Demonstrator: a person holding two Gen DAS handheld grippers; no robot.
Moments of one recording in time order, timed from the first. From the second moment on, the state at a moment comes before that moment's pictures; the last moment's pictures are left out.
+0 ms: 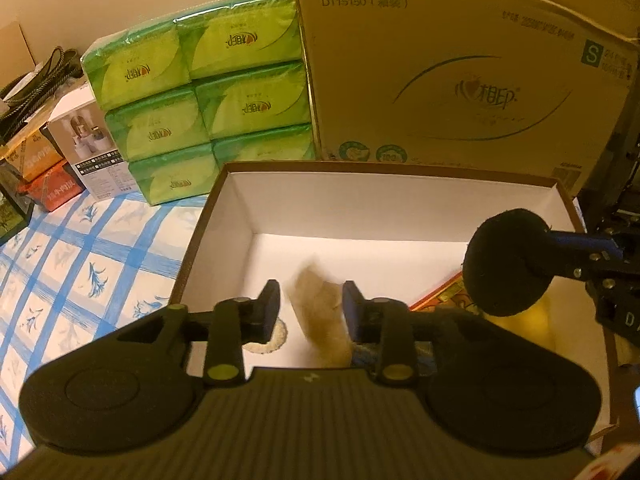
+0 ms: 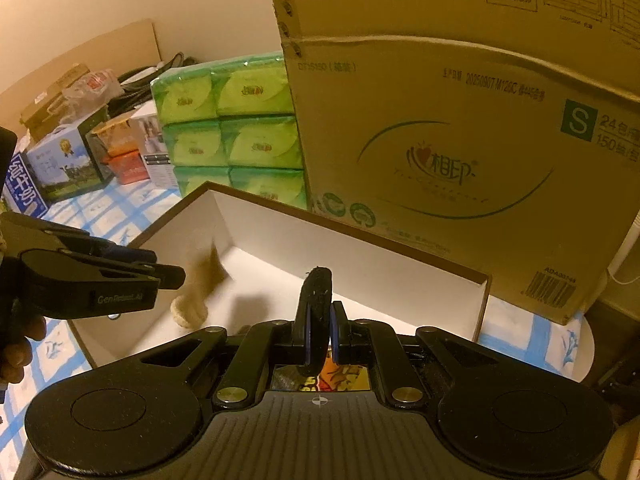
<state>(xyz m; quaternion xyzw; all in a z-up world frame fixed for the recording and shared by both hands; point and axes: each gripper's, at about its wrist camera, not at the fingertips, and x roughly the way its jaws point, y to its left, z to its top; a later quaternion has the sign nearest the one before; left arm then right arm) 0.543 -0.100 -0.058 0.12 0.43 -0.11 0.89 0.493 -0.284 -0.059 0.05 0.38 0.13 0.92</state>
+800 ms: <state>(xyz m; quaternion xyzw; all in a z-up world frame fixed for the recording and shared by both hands) 0.508 -0.059 -0.042 0.08 0.44 -0.11 0.89 0.485 -0.293 -0.049 0.06 0.35 0.13 0.92</state>
